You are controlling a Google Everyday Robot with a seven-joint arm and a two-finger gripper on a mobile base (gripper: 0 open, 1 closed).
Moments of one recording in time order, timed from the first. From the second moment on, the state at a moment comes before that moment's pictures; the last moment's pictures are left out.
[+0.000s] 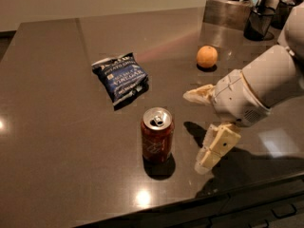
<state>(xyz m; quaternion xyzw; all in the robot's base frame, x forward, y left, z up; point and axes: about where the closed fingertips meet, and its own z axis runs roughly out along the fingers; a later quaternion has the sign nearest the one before) 0.403 -0.099 0.883 -0.66 0.68 0.21 0.25</state>
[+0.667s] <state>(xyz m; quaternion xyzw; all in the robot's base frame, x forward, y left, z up) 0.401 -0.045 0.880 -0.67 0.63 0.27 0.28</state>
